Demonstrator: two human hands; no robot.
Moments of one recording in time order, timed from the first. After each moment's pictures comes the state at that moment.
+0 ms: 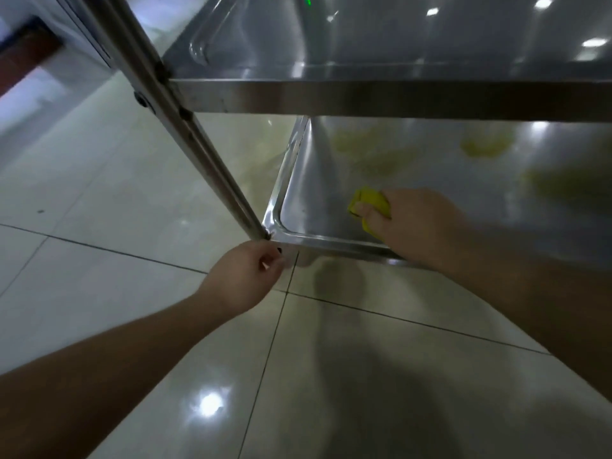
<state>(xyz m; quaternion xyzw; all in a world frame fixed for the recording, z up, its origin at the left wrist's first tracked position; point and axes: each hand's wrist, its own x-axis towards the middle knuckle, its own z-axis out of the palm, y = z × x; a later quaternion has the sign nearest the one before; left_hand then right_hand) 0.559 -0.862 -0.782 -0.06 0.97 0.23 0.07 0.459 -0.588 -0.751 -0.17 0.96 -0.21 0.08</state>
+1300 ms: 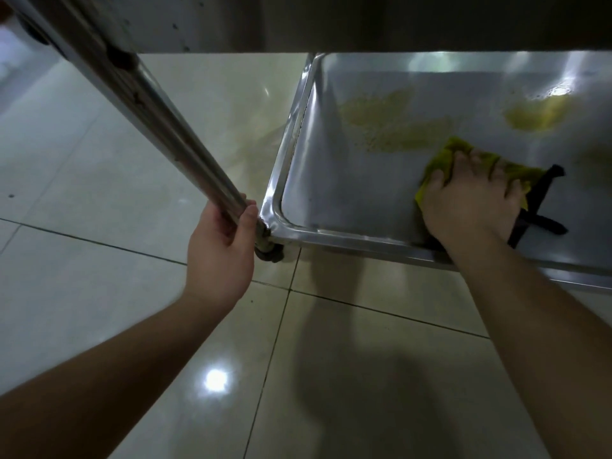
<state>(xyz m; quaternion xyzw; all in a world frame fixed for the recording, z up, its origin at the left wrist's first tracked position) 0.529 -0.867 -0.800 -0.22 0.84 0.47 -0.14 0.401 -0.585 -0.842 0.13 0.99 -0.11 0.03</state>
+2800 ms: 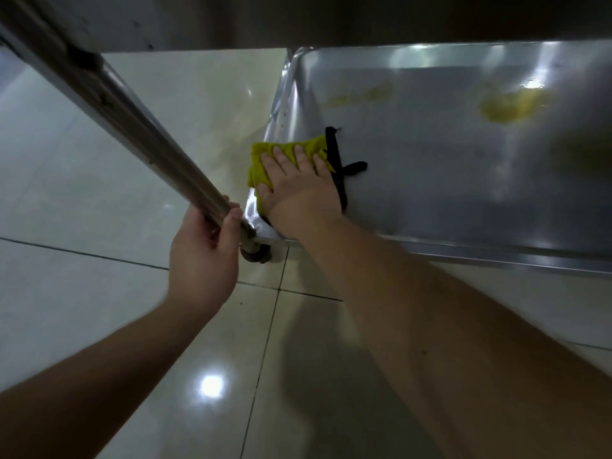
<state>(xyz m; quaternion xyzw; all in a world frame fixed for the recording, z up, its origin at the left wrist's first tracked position) 0.530 -0.869 -0.804 -0.20 0.86 0.44 -0.14 0.406 -0.756 -0.841 -0.20 0.97 -0.12 0.09</state>
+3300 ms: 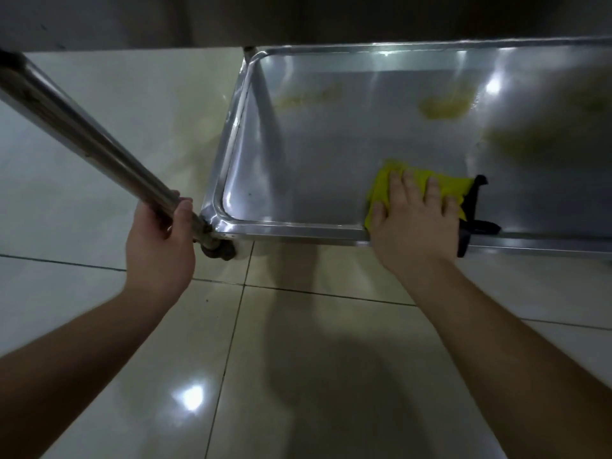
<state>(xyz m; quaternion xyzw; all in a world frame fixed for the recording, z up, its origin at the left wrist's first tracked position) 0.529 -0.858 -0.806 -0.25 0.85 0.44 -0.15 0.475 -0.551 -0.834 0.07 0.99 -0.05 0.07</state>
